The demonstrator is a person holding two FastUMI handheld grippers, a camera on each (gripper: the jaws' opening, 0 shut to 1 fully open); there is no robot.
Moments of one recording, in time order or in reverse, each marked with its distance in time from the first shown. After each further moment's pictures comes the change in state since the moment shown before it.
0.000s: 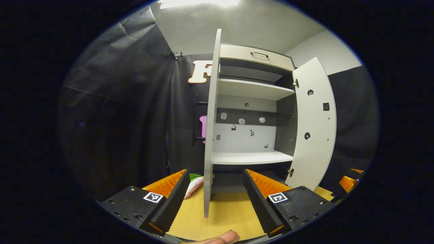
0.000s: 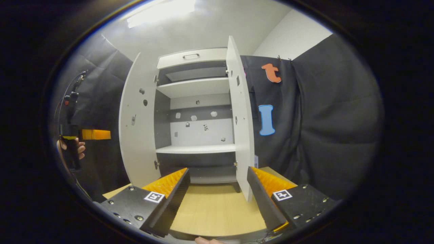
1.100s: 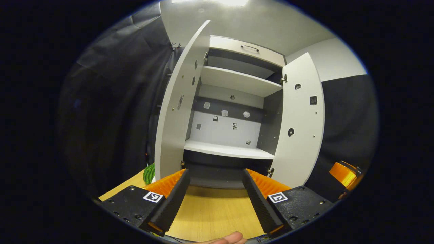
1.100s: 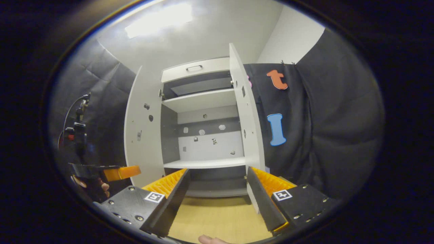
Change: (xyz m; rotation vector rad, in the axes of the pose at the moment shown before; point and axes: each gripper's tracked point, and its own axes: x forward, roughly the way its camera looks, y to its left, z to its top) left arm 0.004 -0.047 -0.019 -0.138 0.036 -0.066; right arm 0.031 0.006 0.026 0.049 -0.118 0.086
